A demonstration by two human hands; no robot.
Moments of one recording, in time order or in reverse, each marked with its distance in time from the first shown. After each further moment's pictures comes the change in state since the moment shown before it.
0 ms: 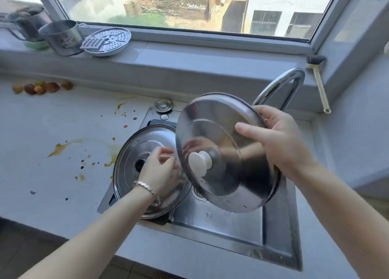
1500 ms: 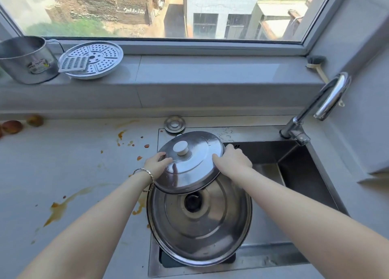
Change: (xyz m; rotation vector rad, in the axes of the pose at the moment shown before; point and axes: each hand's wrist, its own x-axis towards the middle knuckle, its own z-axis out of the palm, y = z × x) left_hand 0.249 -0.066 -0.126 0.464 -0.426 -0.060; right_hand 0.124 0.114 0.215 -0.953 0.114 0.790
